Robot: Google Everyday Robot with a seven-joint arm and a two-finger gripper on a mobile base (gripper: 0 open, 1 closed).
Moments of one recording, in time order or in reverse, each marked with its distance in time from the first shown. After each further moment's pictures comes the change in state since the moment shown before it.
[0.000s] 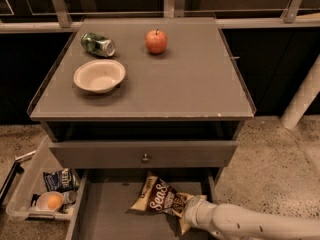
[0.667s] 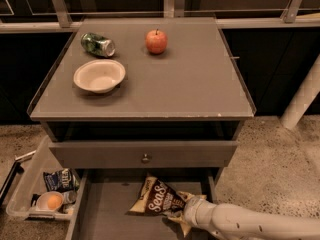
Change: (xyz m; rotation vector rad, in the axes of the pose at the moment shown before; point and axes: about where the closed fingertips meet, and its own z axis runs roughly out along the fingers) arm 0.000 0.000 0.000 0.000 0.000 0.000
